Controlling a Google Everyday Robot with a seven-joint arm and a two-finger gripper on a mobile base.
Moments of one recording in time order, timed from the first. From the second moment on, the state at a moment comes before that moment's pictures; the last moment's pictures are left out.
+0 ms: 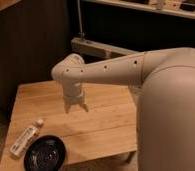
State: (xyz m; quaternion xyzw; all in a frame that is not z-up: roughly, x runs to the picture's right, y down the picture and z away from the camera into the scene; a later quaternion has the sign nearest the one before) arm -0.102 0.096 0.704 -0.26 0.23 0.64 0.68
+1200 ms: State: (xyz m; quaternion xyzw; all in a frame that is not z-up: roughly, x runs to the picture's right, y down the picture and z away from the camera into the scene) arm -0.122 0.051 0.698 -0.23 0.24 0.77 0.55
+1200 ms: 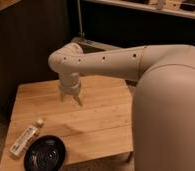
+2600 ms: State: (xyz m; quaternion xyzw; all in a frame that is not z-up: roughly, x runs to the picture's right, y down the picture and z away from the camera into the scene) arm -0.120 0.055 0.689 -0.24 0.23 0.77 0.55
